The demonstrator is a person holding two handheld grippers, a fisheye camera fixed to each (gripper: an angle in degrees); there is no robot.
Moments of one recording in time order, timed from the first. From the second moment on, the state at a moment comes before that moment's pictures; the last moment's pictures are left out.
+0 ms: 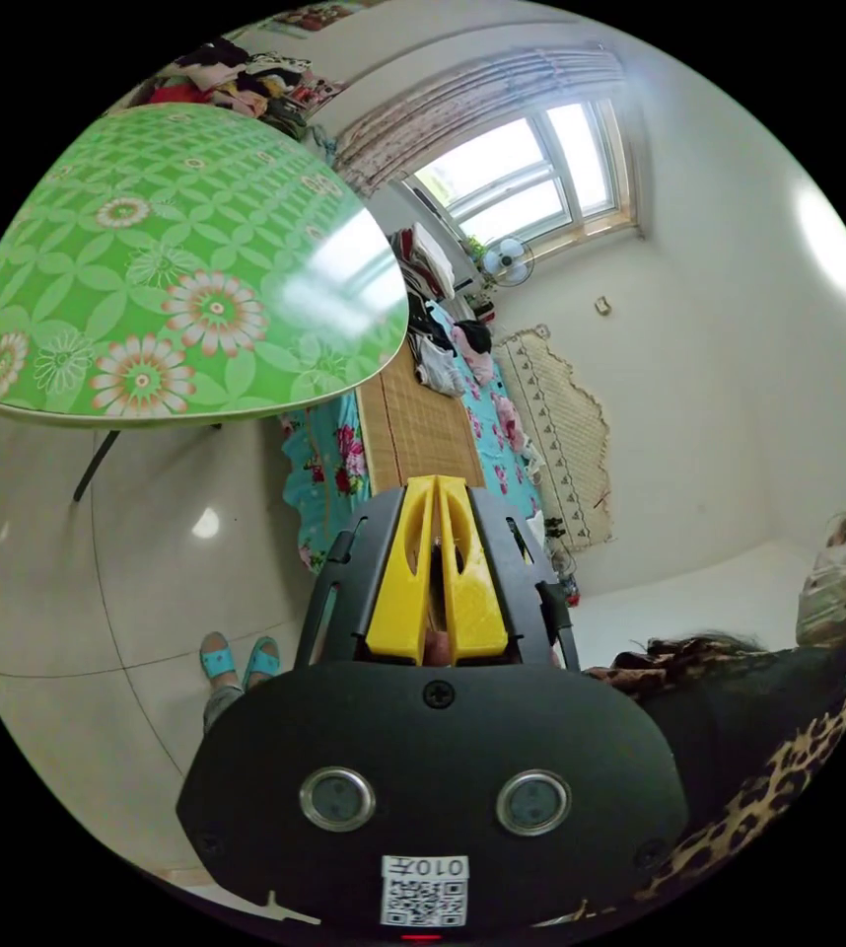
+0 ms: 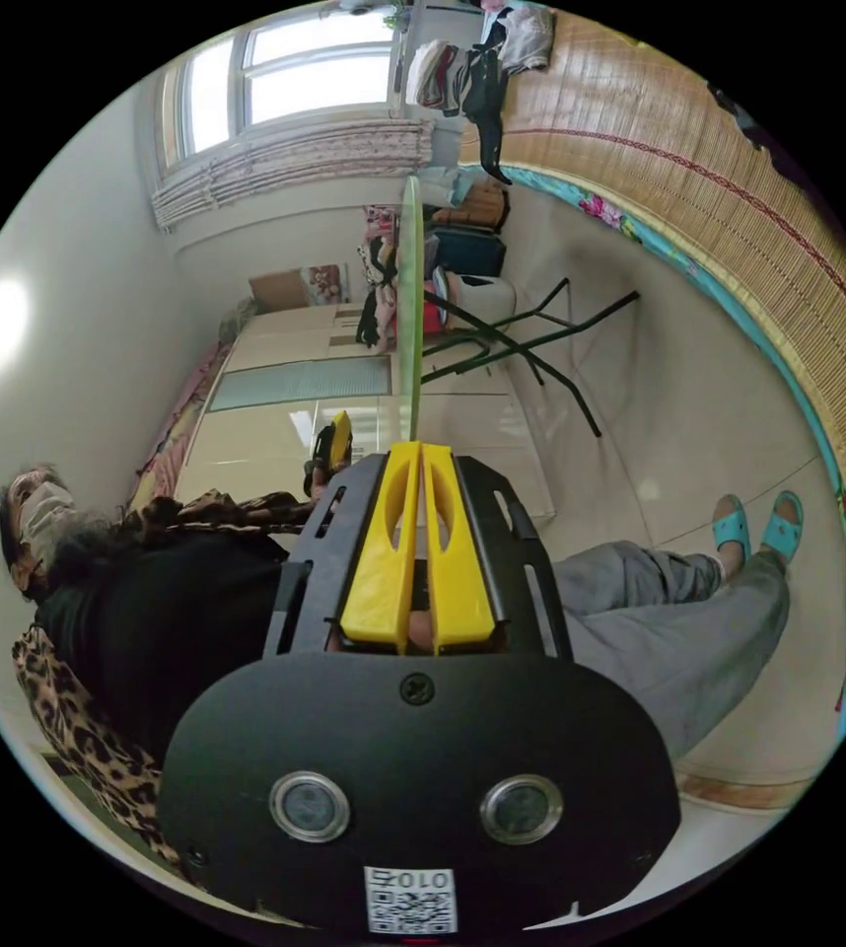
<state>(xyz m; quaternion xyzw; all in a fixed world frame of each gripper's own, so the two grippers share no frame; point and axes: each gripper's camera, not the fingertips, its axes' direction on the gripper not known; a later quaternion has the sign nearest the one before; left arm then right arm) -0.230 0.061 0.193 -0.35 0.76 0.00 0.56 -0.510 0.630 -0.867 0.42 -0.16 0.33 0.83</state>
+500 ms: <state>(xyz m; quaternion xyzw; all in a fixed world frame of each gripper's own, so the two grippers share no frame) -0.178 0.023 0.268 -0.34 0.75 -0.06 0.56 -0.350 0.609 -0.718 0.46 -0.19 0.35 0.79</state>
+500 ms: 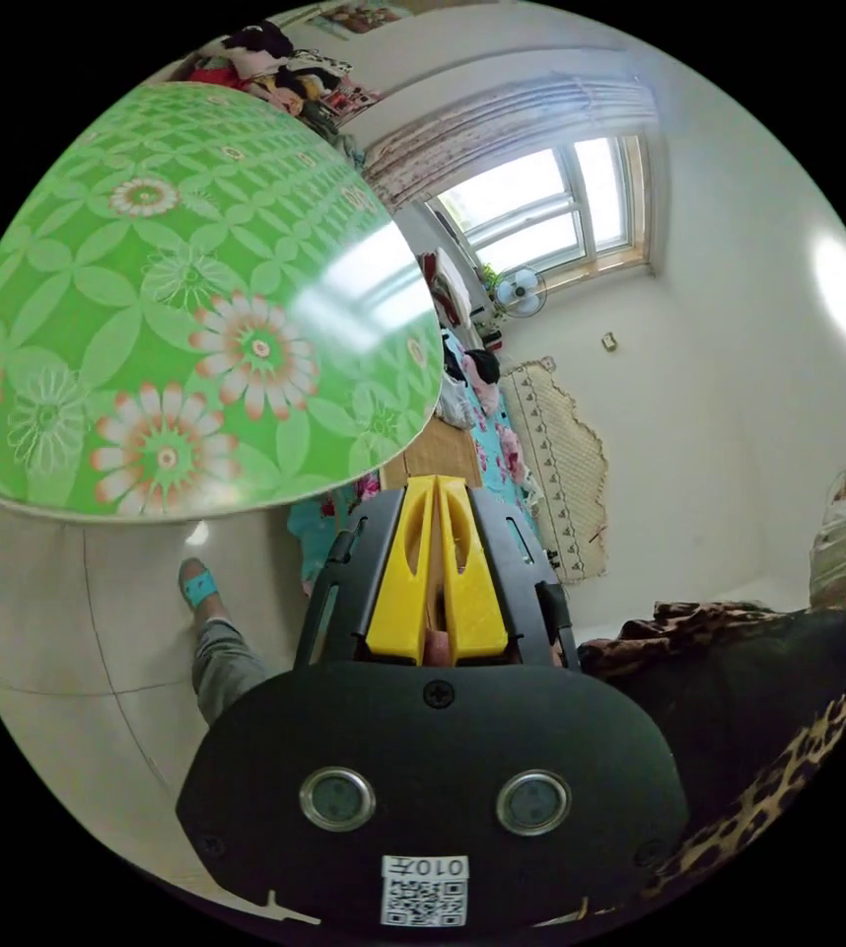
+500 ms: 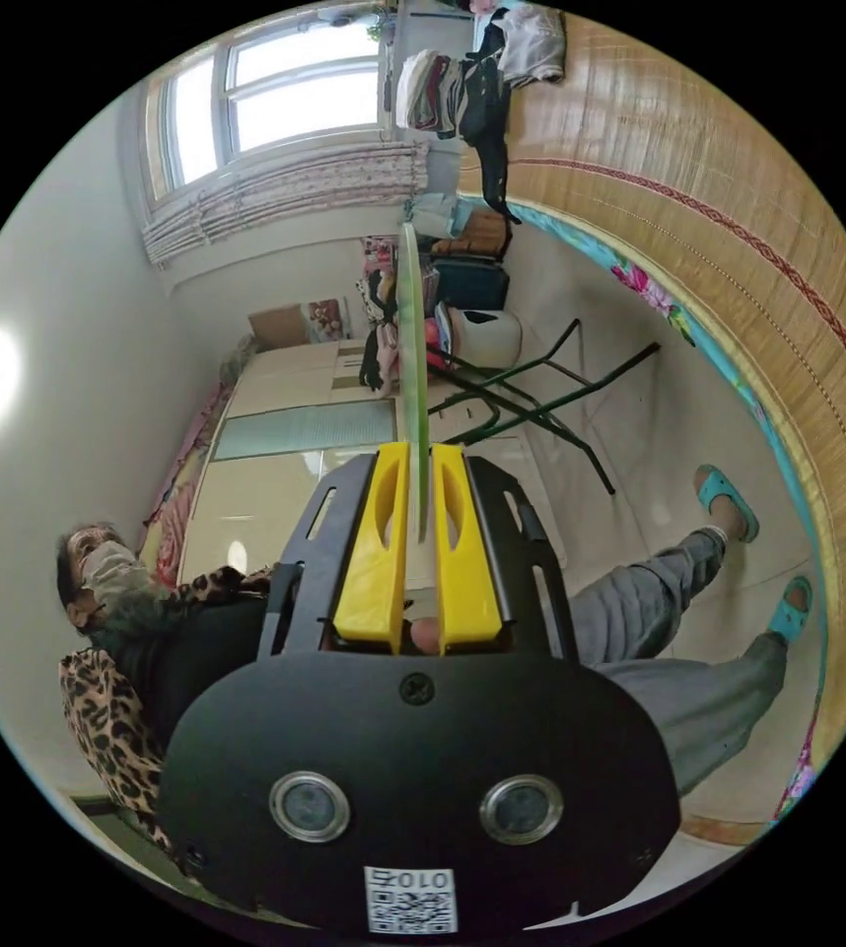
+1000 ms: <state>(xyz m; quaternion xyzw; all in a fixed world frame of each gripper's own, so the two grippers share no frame) -0.094 -0.029 0.333 -0.35 0.73 -0.15 0.57 -0.185 0.584 -0.495 0.43 -0.24 0.40 0.77</state>
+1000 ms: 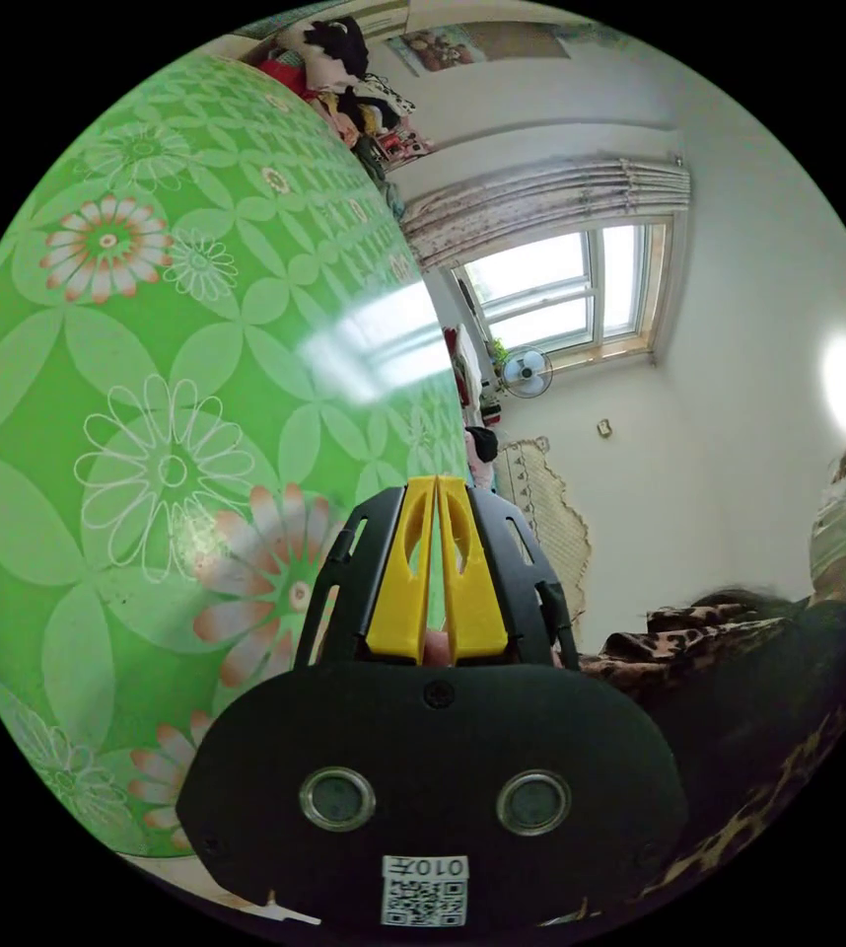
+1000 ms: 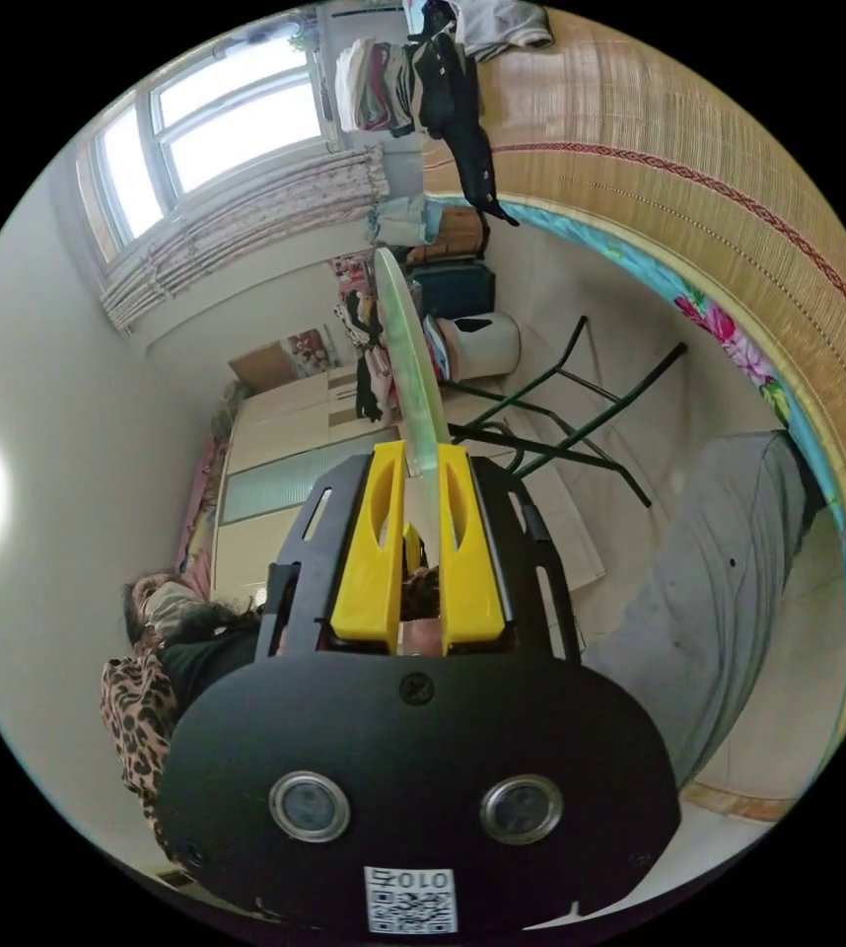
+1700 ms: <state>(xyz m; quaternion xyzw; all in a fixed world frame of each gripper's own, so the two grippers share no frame) 0.063 -0.113 0.206 -0.24 0.69 -0.06 0.68 0.148 0.531 -0.380 0.35 -0.07 0.33 0.87</state>
